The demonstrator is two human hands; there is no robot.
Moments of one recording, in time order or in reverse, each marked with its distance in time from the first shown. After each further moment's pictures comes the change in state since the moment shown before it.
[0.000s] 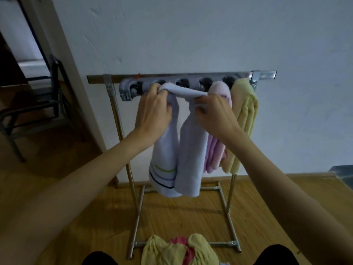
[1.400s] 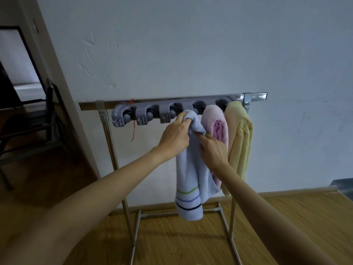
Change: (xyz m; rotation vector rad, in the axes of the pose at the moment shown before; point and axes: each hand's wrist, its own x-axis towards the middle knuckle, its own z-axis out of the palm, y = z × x) left_hand 0.036 0.021 0.085 -0.178 -0.299 0.147; right_hand -0.015 0.084 0.076 -0.288 -0.021 0.059
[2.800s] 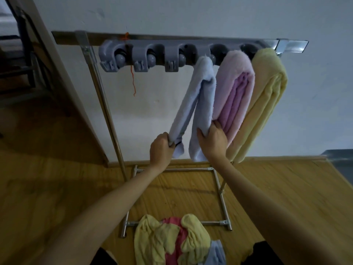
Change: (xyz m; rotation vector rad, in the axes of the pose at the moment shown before) left_hand -0.136 -0.085 0.160 -0.309 0.052 -0.511; right_hand -0.064 -0.003 0.087 0.218 -0.005 0.379
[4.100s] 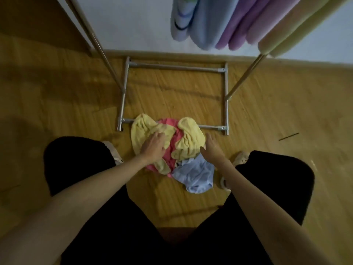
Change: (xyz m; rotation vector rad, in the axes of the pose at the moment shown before) left_hand -0.281 -0.139 0.112 0.348 -0.952 -0.292; right_hand -0.299 0.196 0.073 -0.149 -1.160 0.395
